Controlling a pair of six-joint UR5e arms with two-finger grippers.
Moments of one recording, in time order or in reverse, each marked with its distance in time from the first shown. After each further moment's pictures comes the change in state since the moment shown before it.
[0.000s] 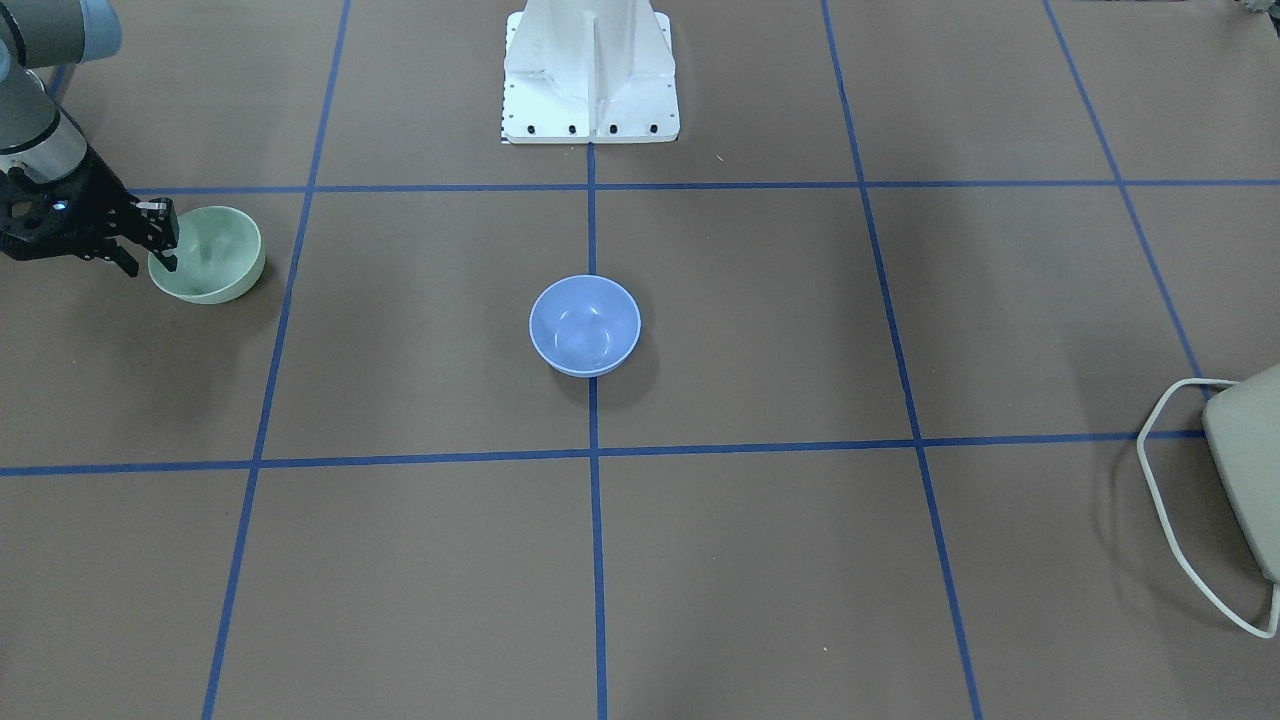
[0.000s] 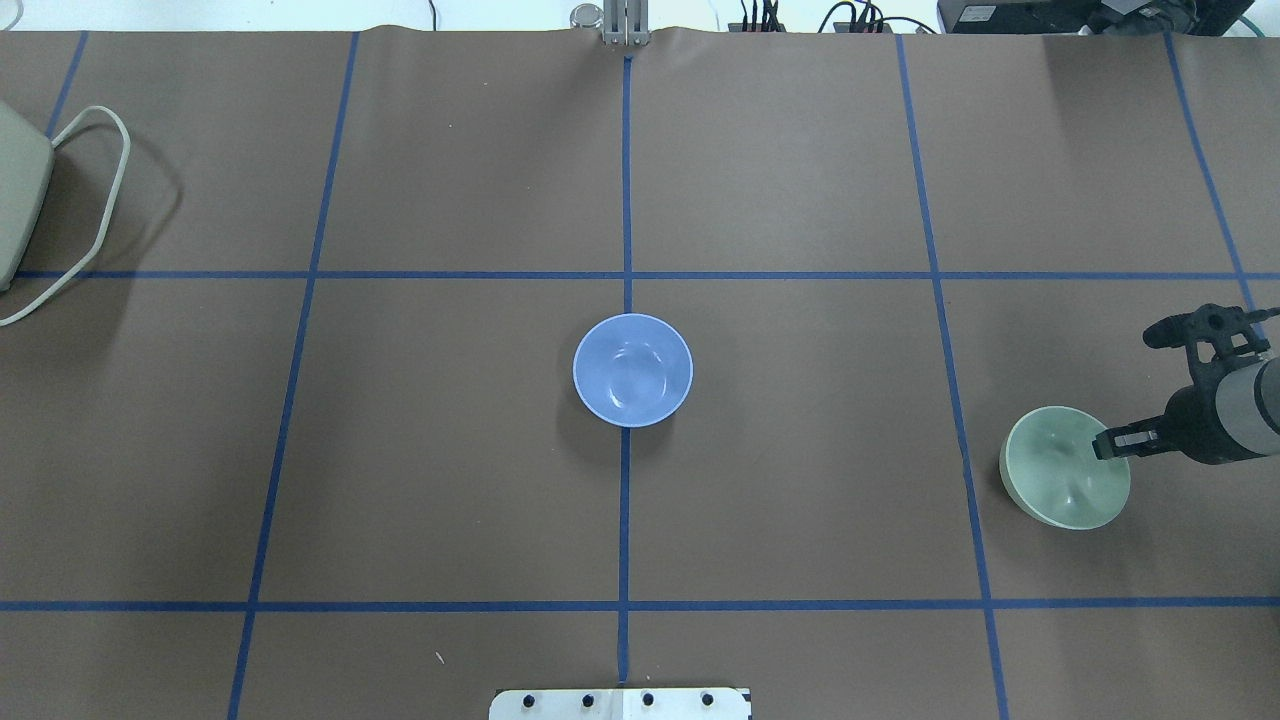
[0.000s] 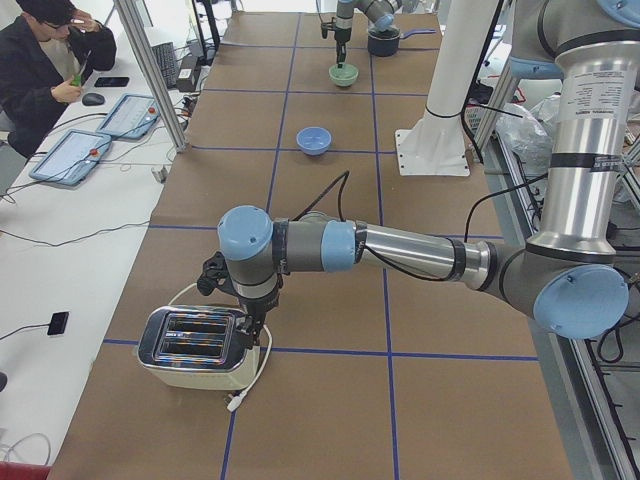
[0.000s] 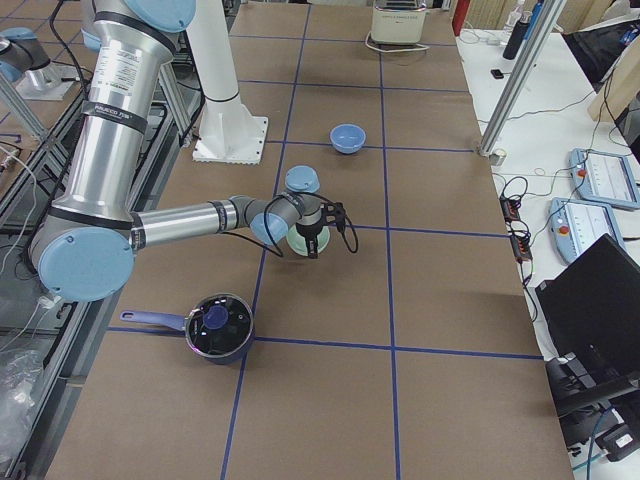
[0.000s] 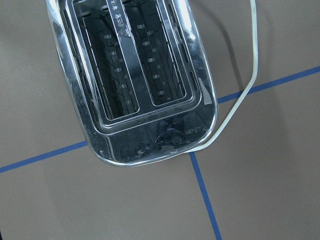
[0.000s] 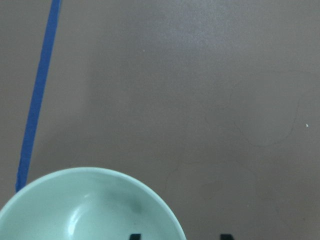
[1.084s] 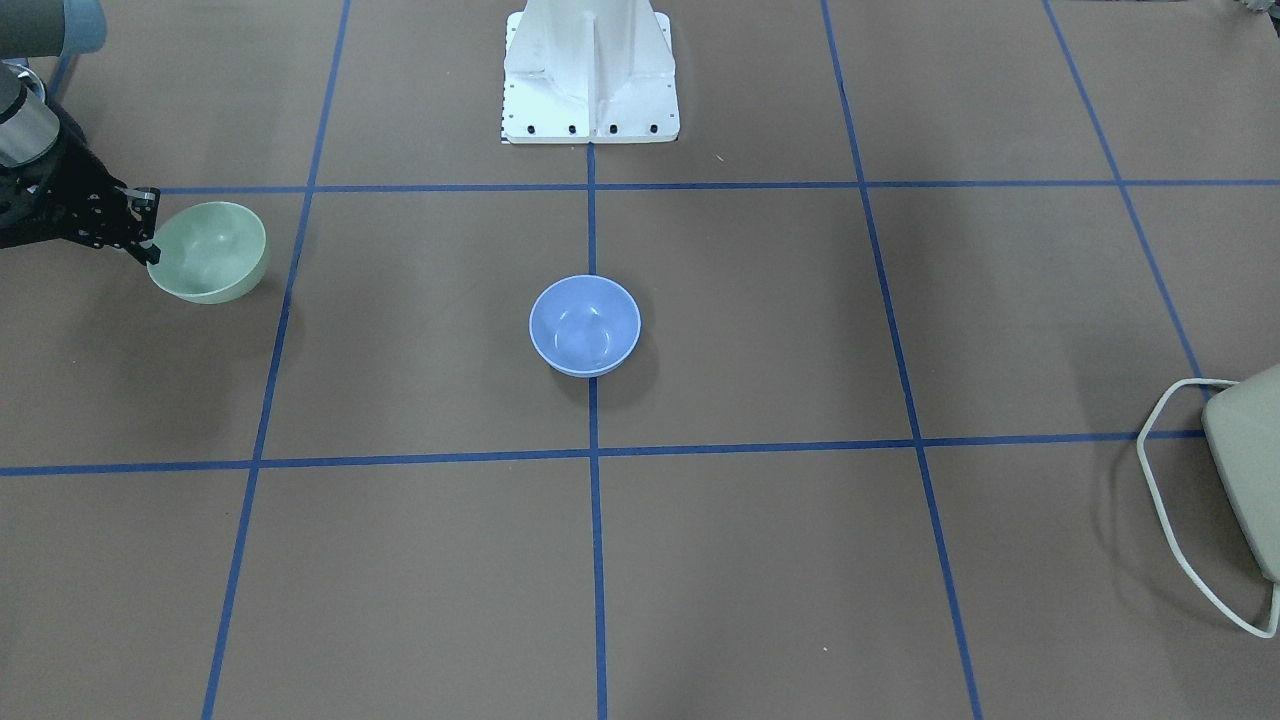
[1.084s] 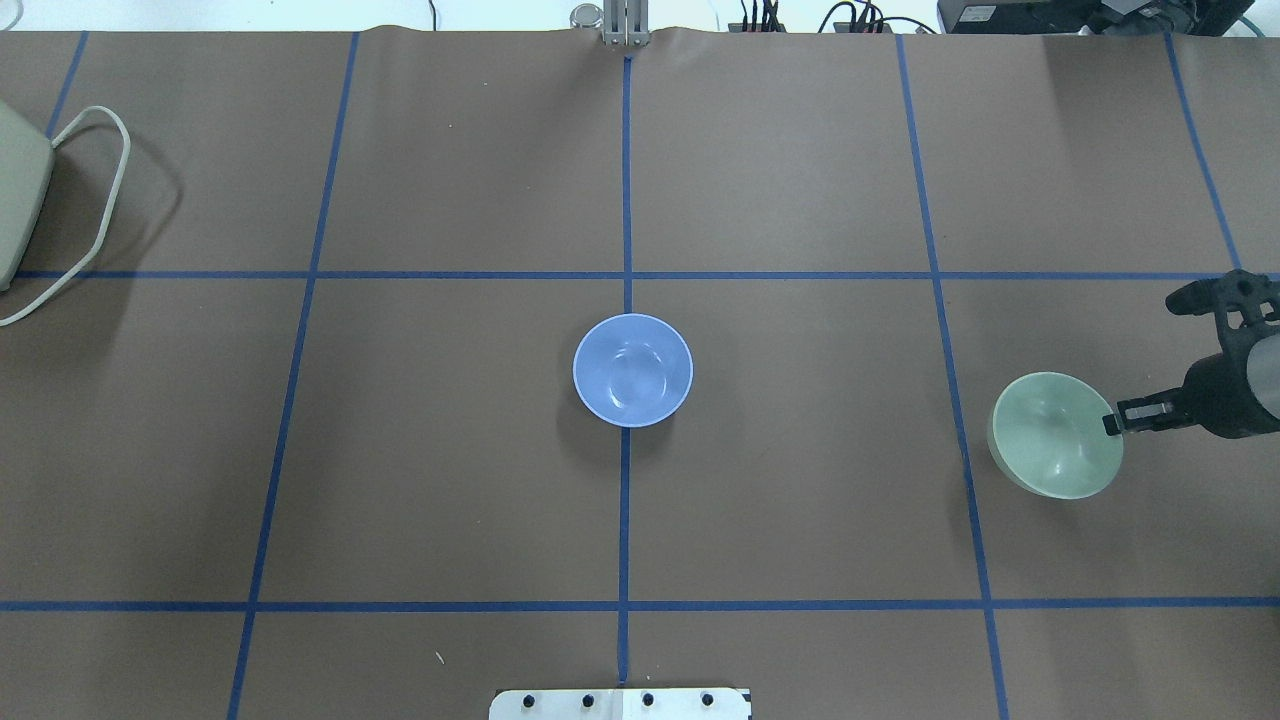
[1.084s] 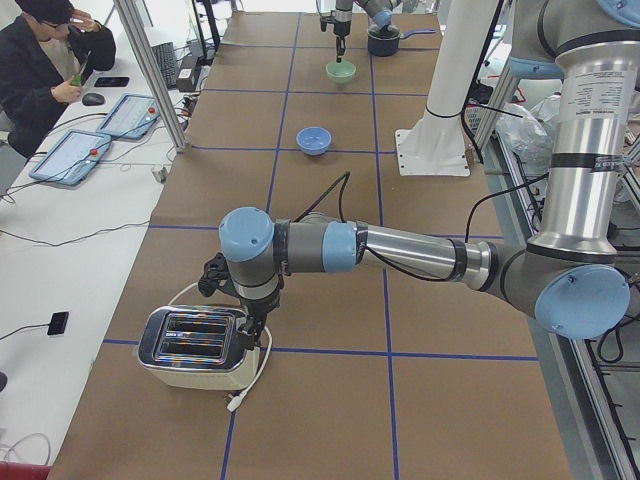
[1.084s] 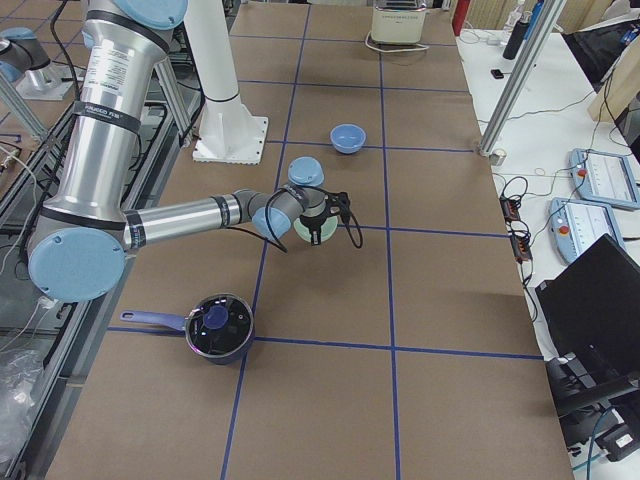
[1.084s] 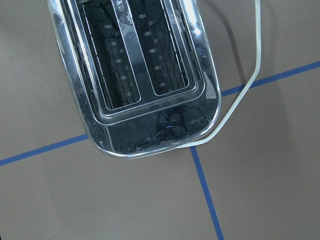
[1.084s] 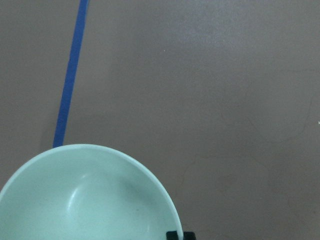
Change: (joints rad) left arm 0.001 0.002 0.000 -0.001 0.000 -0.002; right arm 0.099 0.035 0.039 0.000 0.115 0.000
